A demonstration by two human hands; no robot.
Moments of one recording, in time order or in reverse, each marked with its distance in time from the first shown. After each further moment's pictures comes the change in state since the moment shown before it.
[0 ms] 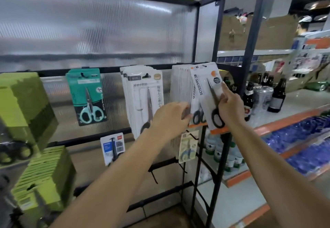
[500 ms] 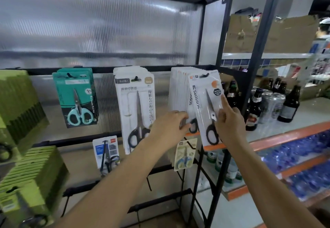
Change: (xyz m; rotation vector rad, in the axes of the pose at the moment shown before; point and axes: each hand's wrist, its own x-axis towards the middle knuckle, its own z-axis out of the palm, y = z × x) left_hand 0.026 0.001 0.035 0.015 -0.091 -0.118; right_hand 0.008 0.036 0.010 -0.091 -0.078 -0.107
